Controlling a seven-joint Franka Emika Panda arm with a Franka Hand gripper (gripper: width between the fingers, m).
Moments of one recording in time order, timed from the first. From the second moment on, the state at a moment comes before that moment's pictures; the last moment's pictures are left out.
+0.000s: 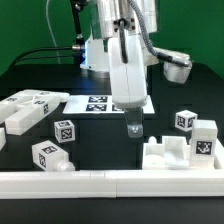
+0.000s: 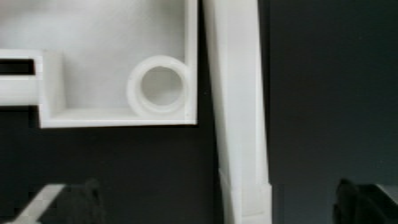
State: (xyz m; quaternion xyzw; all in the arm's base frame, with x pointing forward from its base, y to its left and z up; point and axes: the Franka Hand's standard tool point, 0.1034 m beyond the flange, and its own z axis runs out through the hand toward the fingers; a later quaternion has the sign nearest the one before) arm 0.646 -0.010 0.082 -0.66 0.74 -0.03 0.11
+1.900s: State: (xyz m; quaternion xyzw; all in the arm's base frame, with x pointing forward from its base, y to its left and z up) arm 0.596 -0.112 0.029 -0.65 0.76 0.00 0.08
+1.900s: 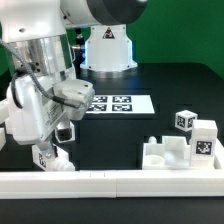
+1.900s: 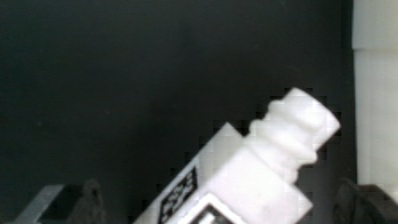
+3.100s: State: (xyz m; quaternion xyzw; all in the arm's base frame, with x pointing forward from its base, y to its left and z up) arm 0.596 -0.121 0.011 -0.64 0.76 -0.04 0.08
